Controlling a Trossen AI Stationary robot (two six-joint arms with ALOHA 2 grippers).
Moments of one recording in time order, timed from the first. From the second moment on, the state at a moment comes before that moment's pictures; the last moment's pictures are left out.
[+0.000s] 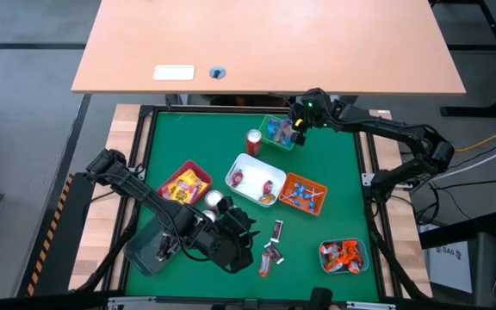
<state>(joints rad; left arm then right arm) -0.54 1.81 1.64 -0.61 -0.69 -0.68 -0.60 1.44 1.02 -0.34 -0.01 -0.43</state>
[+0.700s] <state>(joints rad) -0.54 1.85 1.64 -0.51 -0.66 -0.63 -0.60 1.44 1.02 -0.40 -0.01 -0.42</state>
